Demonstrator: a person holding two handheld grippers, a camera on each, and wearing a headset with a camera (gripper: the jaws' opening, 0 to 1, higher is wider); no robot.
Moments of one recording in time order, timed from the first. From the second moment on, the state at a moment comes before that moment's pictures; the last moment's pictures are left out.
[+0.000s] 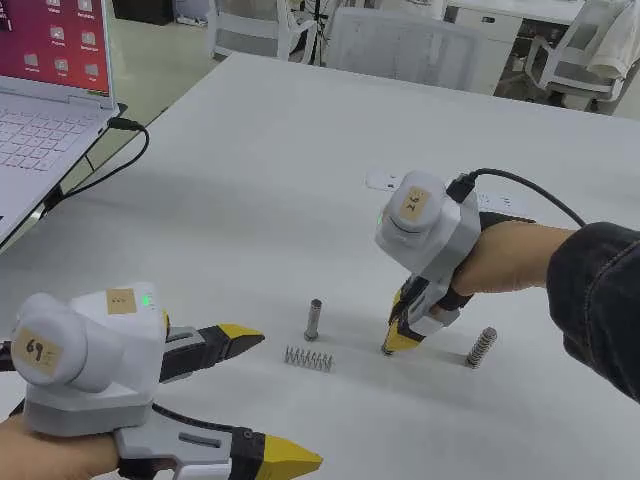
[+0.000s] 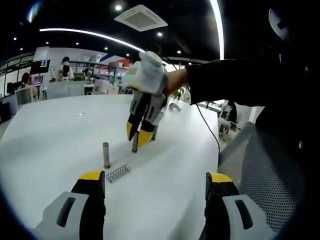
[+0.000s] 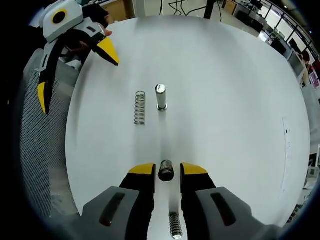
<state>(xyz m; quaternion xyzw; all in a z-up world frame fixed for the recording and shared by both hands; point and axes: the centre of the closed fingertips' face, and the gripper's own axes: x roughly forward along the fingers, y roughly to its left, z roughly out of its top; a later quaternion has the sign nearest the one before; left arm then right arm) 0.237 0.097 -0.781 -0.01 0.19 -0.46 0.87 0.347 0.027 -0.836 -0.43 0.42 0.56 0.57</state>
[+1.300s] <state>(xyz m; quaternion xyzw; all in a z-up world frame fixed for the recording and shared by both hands) 0.235 0.101 -0.778 -0.01 0.18 -0.45 0.87 0.308 0.080 -0.832 -0.43 0.39 0.61 0.54</state>
